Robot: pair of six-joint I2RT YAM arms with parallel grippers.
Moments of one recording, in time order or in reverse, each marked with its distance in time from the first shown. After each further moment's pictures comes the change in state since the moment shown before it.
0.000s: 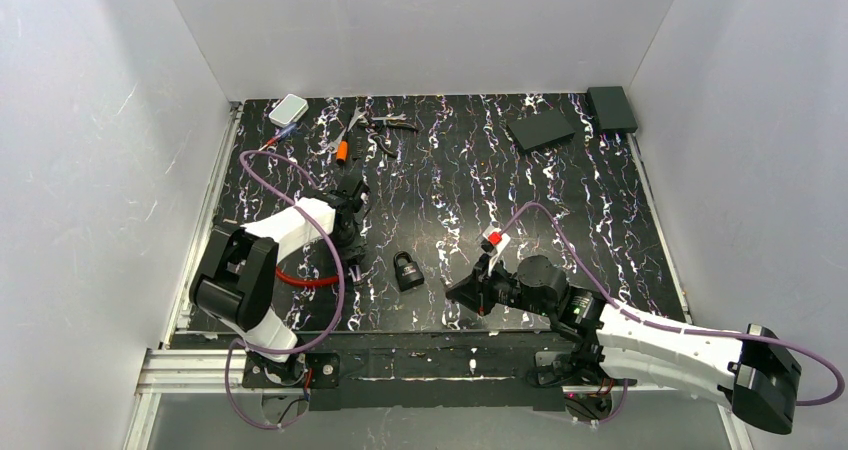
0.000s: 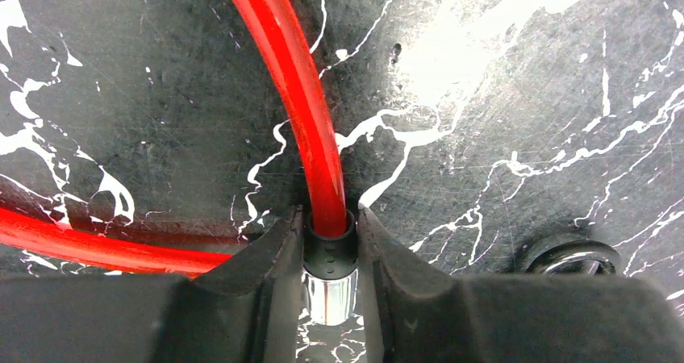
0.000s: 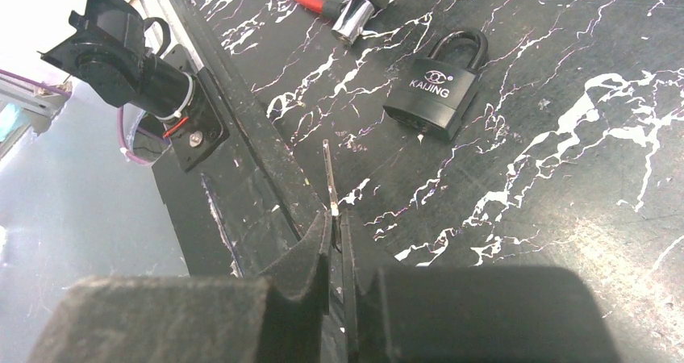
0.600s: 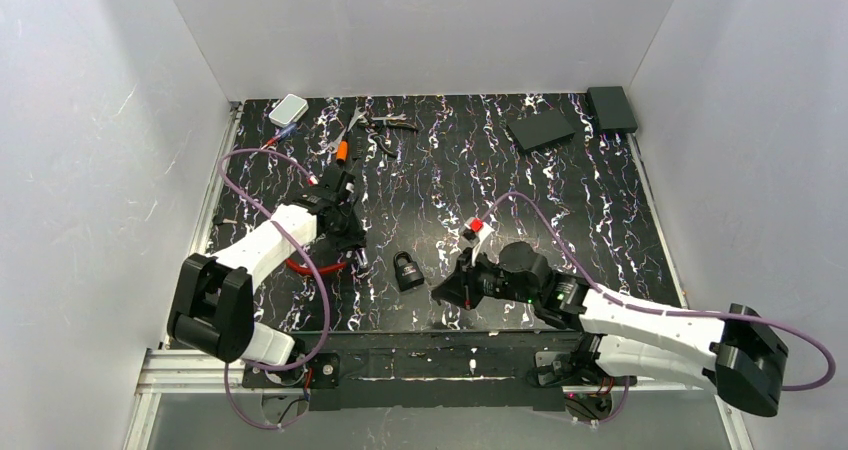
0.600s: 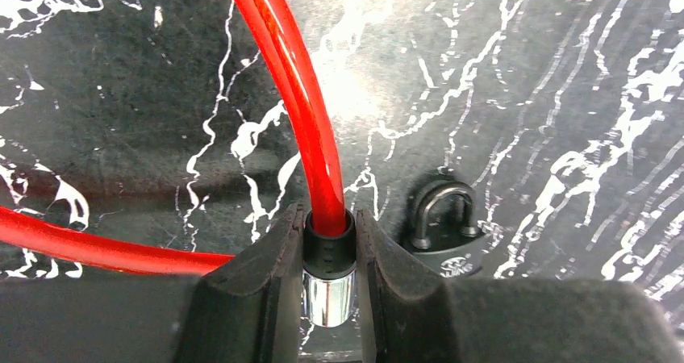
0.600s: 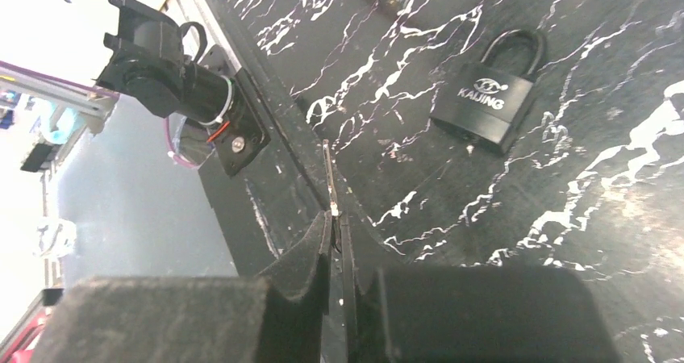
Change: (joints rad) left arm 0.027 -0.171 -0.014 0.072 0.094 0.016; right arm 0.000 0.136 0.120 -0.018 -0.062 0.080
